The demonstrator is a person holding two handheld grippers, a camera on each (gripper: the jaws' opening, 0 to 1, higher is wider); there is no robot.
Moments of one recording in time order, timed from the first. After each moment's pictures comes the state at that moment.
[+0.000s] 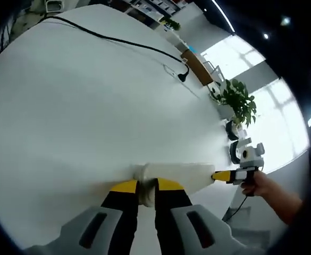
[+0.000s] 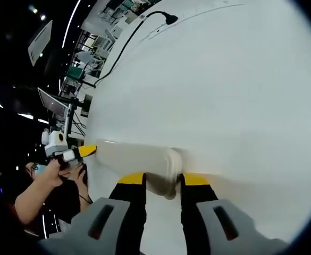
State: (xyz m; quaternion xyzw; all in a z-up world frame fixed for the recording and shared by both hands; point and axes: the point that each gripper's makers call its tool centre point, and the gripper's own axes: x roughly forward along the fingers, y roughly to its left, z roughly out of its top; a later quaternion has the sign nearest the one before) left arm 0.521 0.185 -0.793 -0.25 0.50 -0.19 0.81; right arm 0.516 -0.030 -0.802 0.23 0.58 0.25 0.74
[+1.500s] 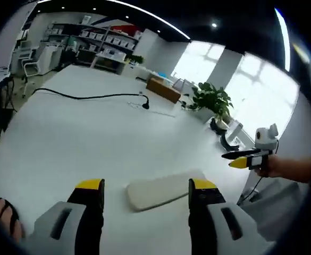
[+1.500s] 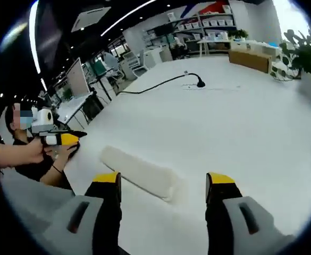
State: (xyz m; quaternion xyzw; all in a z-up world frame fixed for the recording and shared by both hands) left arm 0.457 0.187 -0.691 -0.12 0.29 -0.25 0.92; right arm 0.454 -0.062 -0.681 -0.01 0.32 0.30 0.90
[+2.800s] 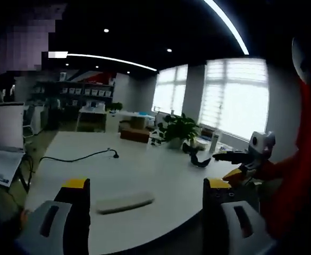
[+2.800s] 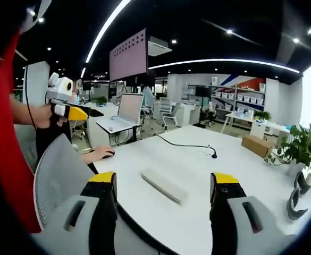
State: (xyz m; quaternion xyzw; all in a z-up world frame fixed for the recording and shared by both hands) left arm 0.284 0.132 -0.509 -0.07 0.13 -0.25 0.96; right arm 0.291 -0.089 -0.543 -0.09 0.11 0.37 0.92
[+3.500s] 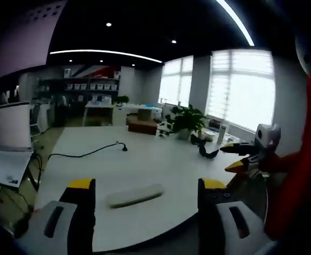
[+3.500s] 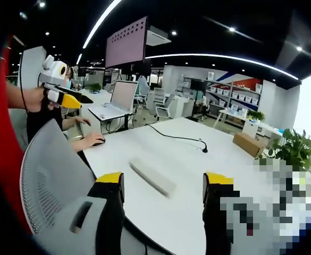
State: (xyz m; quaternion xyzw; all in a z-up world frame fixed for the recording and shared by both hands) left arm 0.290 0.151 -0.516 -0.02 0.15 -0.22 0.96; right arm 0.304 -0.098 -0.550 -0.14 0.13 0.34 0.92
